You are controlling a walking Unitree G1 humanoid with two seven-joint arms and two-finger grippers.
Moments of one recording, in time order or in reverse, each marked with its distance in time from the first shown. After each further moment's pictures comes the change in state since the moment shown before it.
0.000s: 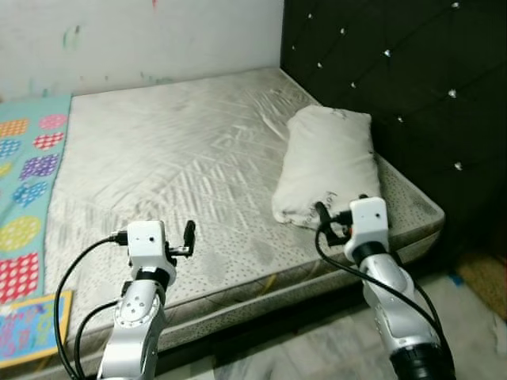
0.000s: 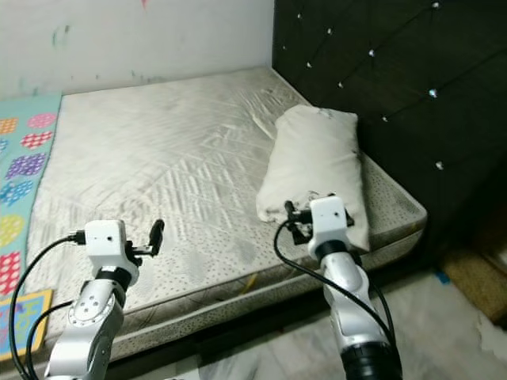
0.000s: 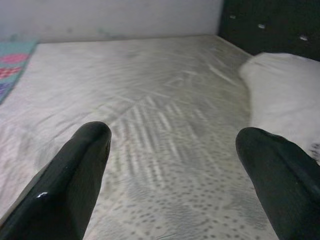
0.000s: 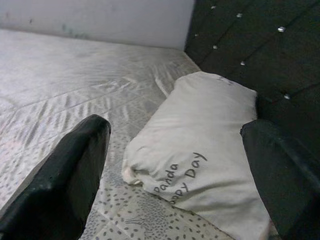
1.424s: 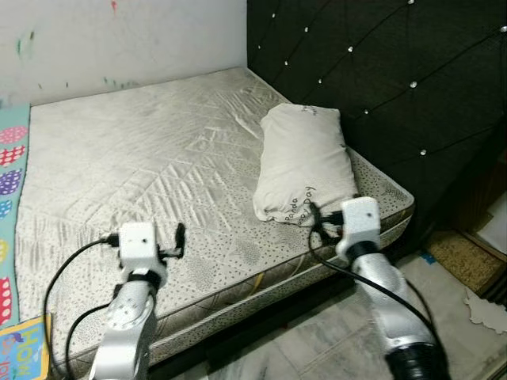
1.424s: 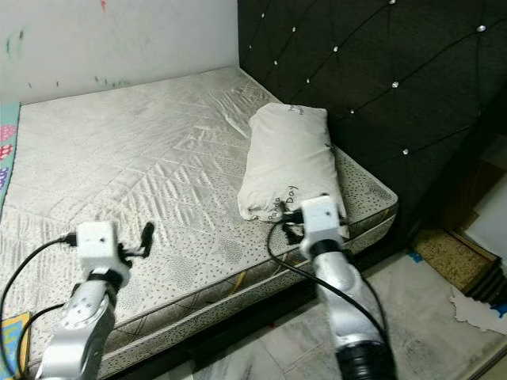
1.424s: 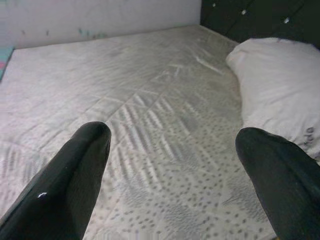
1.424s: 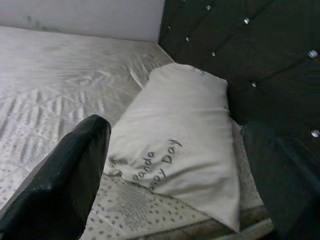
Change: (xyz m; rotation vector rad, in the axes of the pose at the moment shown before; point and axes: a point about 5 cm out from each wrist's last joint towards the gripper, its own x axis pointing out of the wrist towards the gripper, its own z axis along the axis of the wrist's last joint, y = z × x) left arm -0.004 0.016 -0.004 0.046 0.025 0.060; right arm 0.000 0.000 0.001 -0.020 0.003 -0.018
